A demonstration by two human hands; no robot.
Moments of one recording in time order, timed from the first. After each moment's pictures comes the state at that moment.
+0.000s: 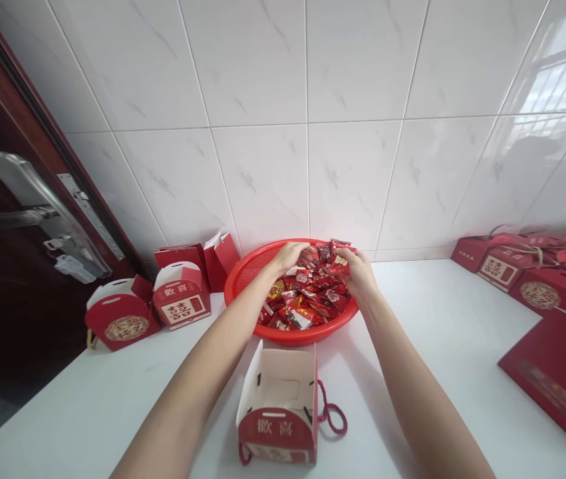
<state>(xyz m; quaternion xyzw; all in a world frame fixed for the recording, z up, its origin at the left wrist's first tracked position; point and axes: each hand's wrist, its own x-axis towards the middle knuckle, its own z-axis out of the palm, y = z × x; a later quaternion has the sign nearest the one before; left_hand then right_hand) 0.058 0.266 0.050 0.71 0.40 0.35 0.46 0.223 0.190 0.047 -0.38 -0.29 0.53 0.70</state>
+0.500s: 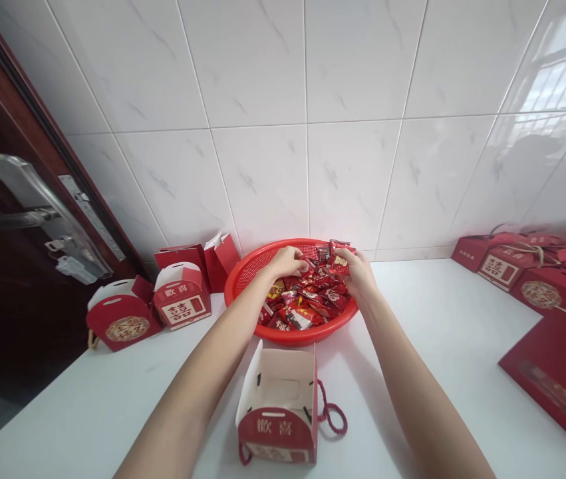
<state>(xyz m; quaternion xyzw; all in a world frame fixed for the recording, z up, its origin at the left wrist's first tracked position) 0.044 0.275 0.040 0.74 0.47 0.31 0.37 0.222 0.190 0.048 -0.38 -0.29 0.53 0.70</state>
